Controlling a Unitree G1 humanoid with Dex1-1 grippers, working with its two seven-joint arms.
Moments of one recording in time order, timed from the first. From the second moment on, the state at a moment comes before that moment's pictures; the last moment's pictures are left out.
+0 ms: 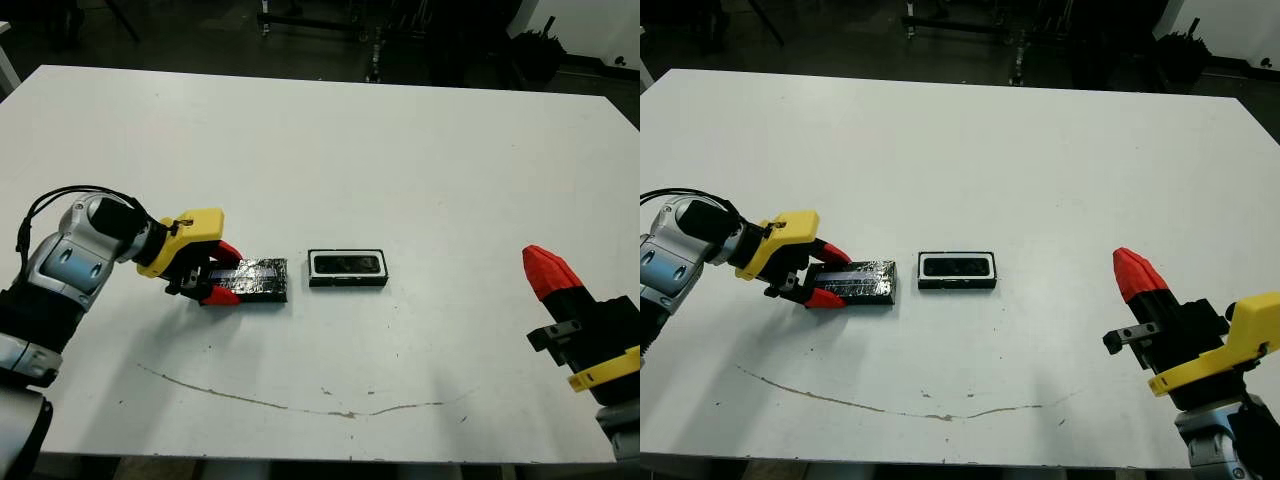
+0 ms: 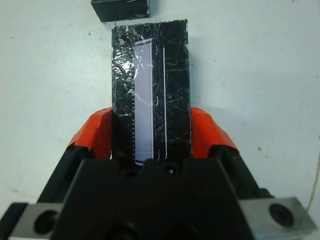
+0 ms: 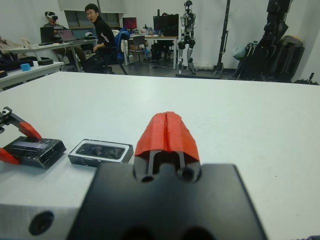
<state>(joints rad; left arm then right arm) -0.64 0.72 -0.33 0.38 0.00 0.15 -1.40 0.37 -0.36 -0.33 -0.78 0.60 0.42 0.27</state>
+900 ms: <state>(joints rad) -0.71 0.54 -0.31 0.47 -0.11 0.32 -1.32 0.38 -0.36 -0.30 -0.79 0.60 0.42 0.24</state>
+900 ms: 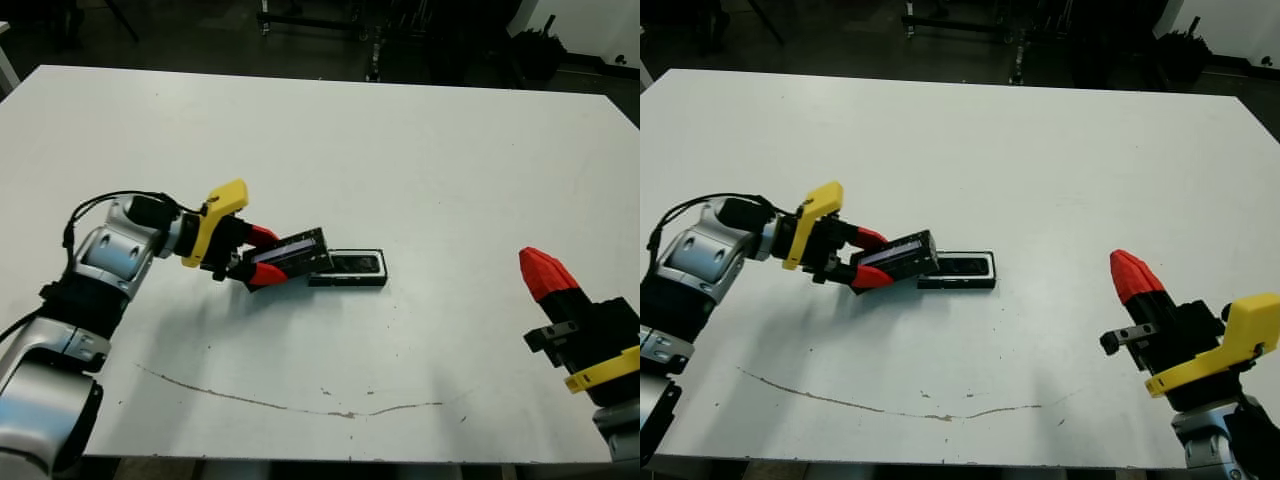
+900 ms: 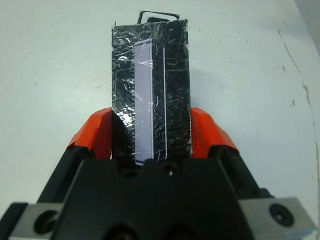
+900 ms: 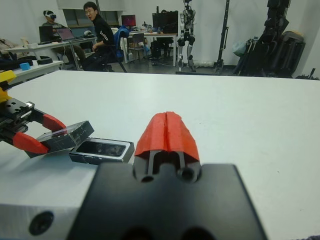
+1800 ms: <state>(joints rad) -0.64 0.52 -0.32 0.33 -0.04 0.26 -1.10 0.38 -0.37 -0.30 -0.79 0.60 0.42 0.23</state>
